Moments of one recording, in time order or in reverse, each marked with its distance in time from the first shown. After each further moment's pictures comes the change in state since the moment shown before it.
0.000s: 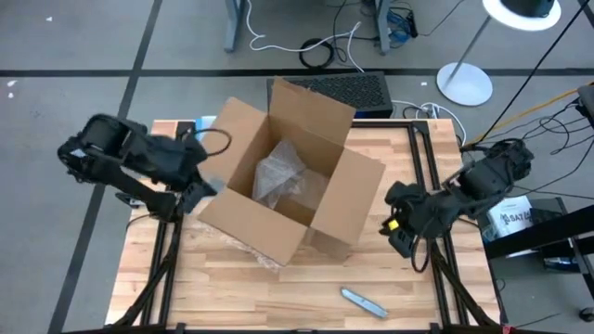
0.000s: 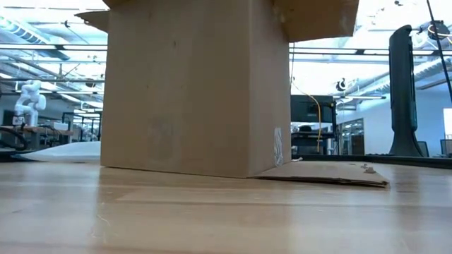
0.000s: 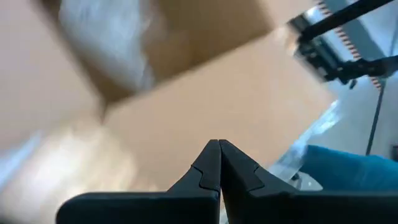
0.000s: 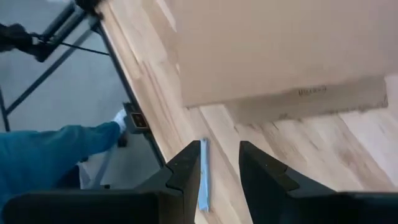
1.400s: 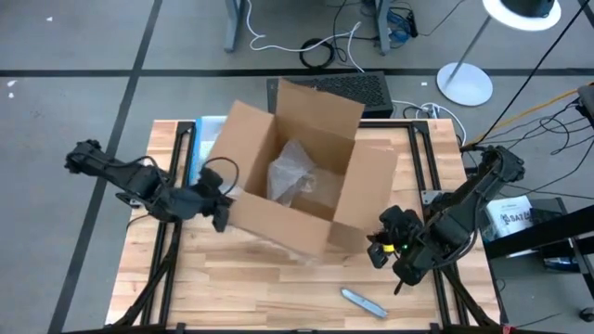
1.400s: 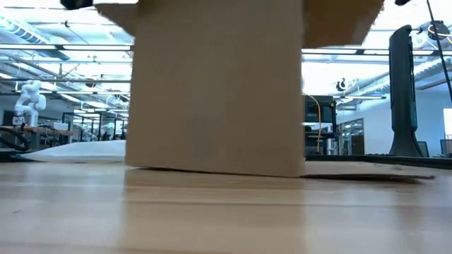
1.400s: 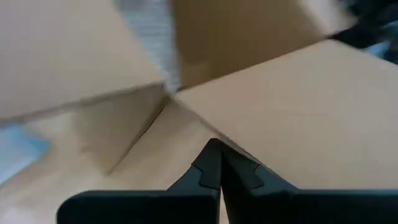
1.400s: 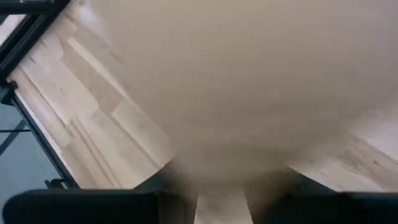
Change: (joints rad) left arm -0.183 -0.275 -0.861 0.766 -0.427 -0.125; right arm 0.172 0.000 -0.497 0.231 0.372 0.476
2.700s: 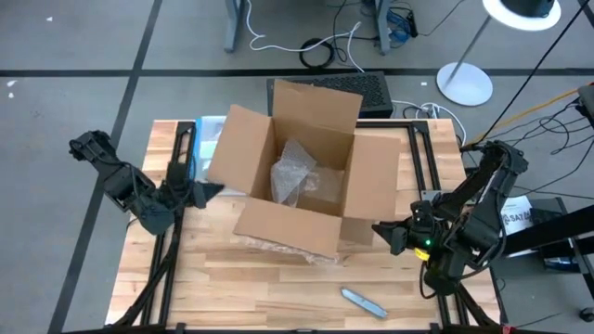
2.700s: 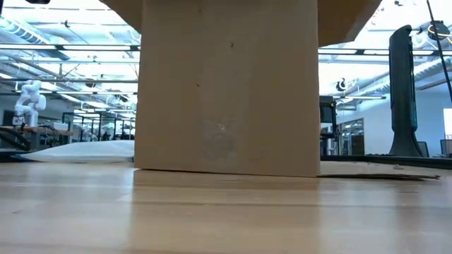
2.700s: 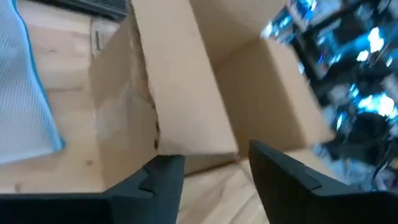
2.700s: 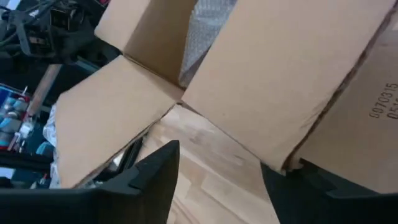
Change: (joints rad) left arm -0.267 -0.110 0.005 -0.280 -0.527 -0.680; right arm 0.174 -0.077 -0.001 -0.036 0.429 0.502
